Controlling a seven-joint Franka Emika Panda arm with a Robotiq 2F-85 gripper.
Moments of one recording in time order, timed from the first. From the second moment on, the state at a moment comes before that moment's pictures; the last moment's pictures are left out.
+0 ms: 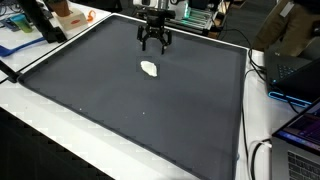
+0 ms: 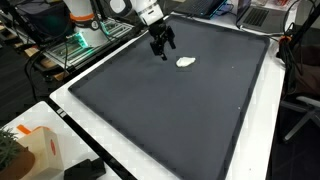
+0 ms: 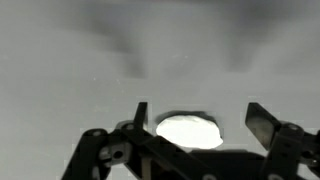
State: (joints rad) arm 0.08 0.24 0.02 -2.75 -0.18 3.47 0.15
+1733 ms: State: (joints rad) arm 0.13 0.30 0.05 -2.71 -0.04 3.74 -0.03
